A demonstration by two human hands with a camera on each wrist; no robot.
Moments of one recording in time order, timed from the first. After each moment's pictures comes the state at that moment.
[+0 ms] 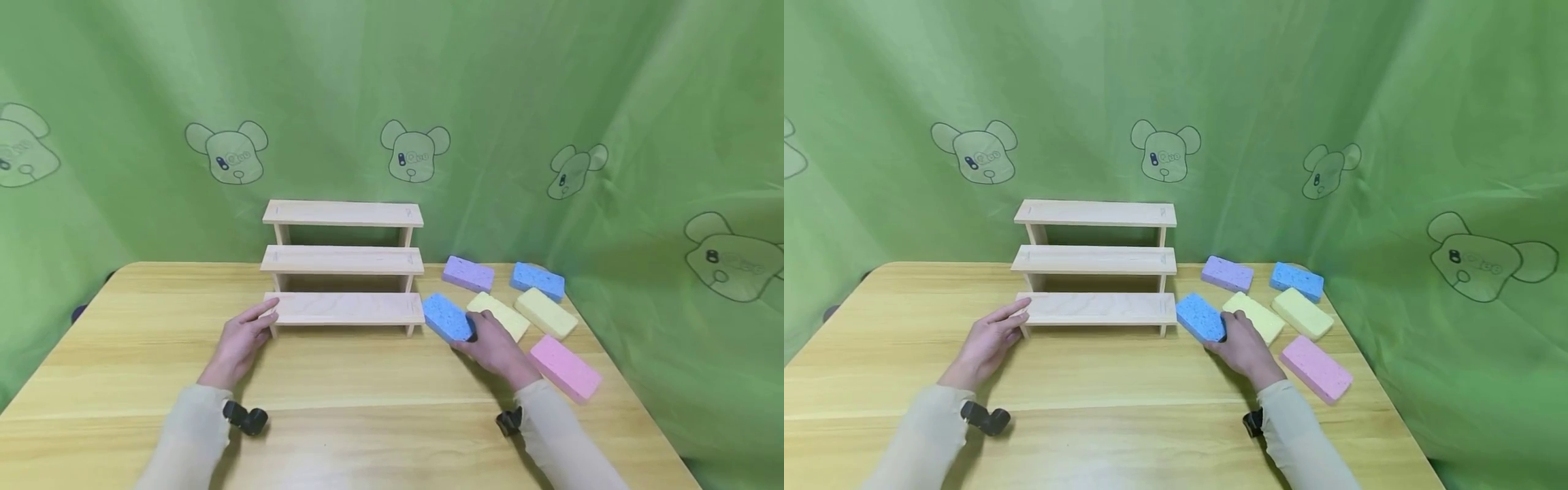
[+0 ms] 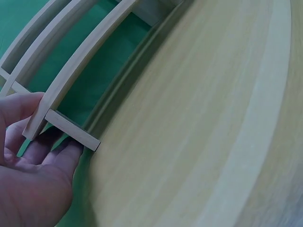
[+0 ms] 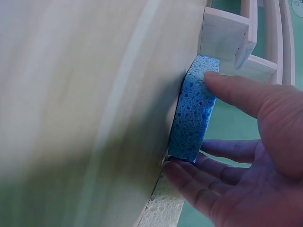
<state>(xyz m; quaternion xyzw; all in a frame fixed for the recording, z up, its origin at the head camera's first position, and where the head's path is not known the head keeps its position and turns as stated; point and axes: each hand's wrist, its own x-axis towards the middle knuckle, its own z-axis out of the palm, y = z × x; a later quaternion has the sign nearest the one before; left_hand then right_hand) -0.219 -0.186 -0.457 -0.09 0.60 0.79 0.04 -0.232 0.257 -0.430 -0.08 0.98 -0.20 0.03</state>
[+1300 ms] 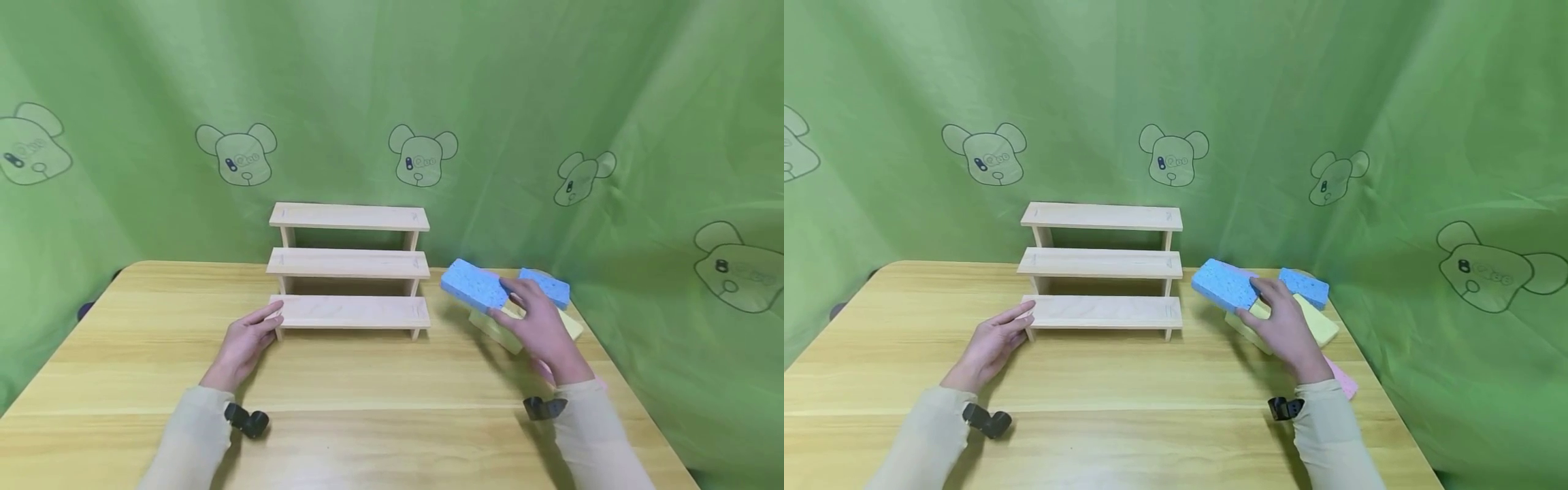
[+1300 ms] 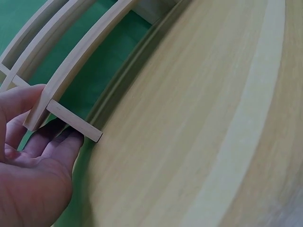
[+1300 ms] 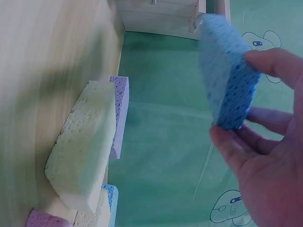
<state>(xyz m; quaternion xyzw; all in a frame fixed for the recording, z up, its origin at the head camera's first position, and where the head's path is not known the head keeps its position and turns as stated) -0.222 -0.189 -0.463 -0.10 0.57 0.81 0.04 -0.225 0.291 -0.364 -0.13 0.93 -0.33 -0.09</state>
